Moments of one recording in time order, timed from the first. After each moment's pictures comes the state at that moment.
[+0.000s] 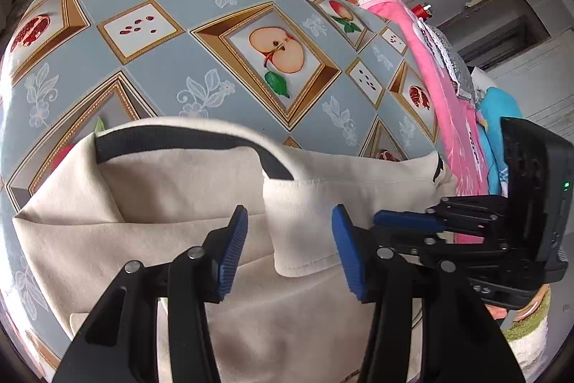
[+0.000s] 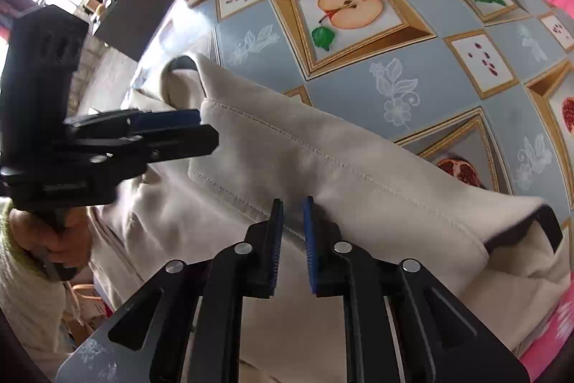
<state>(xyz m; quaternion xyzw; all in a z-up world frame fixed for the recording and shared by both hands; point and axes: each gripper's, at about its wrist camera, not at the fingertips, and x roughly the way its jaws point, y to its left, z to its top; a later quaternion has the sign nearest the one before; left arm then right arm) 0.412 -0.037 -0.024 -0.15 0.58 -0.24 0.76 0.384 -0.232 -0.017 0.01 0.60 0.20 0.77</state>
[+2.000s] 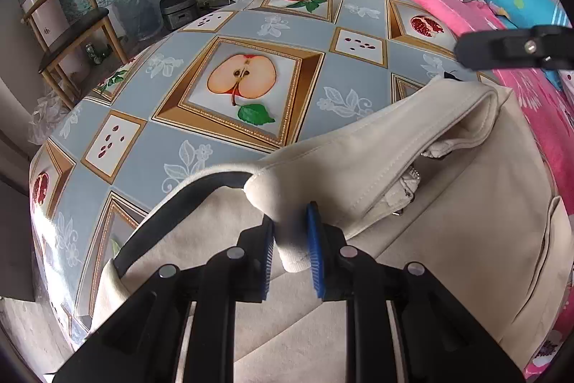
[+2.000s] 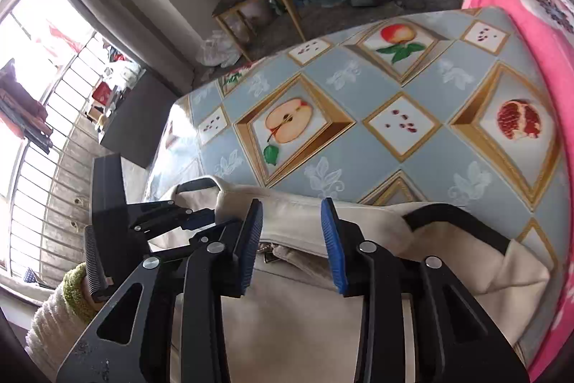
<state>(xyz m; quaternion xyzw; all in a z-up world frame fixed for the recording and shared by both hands) 0.414 -0.099 -0.032 0.14 0.50 -0.25 0.82 0.402 -0.297 0.023 0.13 0.49 0.16 0.85</state>
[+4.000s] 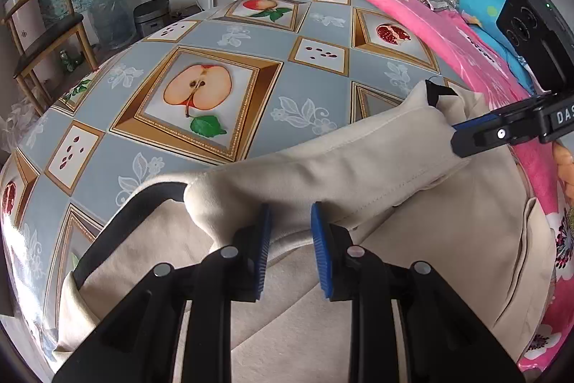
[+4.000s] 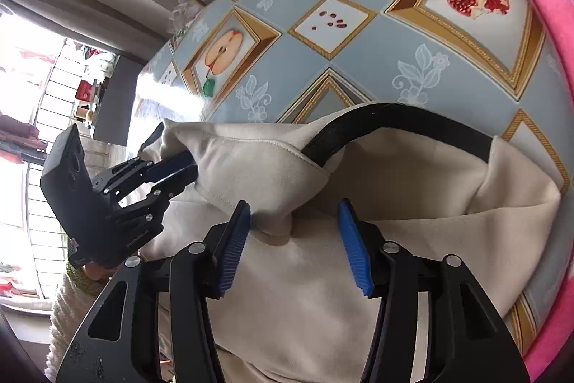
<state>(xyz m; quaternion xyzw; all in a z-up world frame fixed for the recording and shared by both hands) 0.407 -0.110 -0.034 0.11 0.48 -0.31 0.81 0.374 -0.355 -0.033 0.20 0.58 0.13 0.78</state>
